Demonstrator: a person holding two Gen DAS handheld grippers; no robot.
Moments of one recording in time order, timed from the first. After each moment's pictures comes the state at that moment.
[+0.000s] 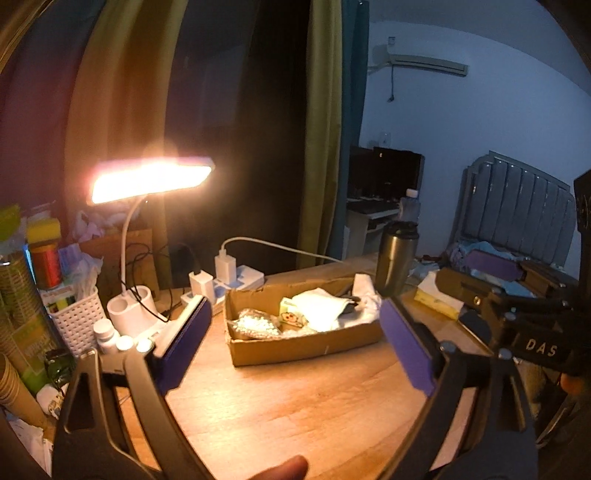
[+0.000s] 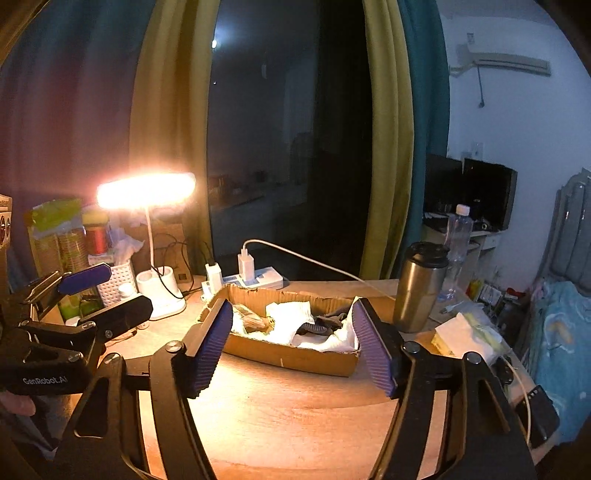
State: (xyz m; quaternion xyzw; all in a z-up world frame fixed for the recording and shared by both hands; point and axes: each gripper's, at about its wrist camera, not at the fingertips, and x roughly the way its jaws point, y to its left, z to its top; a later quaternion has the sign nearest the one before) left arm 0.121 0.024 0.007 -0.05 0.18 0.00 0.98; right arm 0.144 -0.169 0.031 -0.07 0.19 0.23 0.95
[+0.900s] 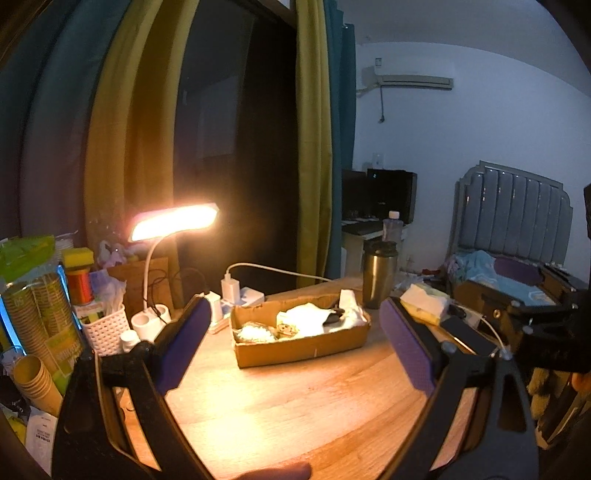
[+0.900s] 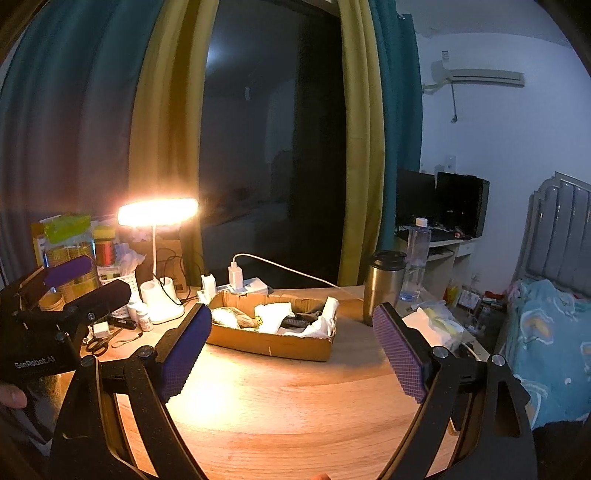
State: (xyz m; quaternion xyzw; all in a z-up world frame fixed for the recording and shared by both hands) left arm 0.035 -0.002 0.042 -0.02 0.13 0.01 0.99; right arm 0.071 -0.202 0.056 -0.06 0.16 0.19 0.97
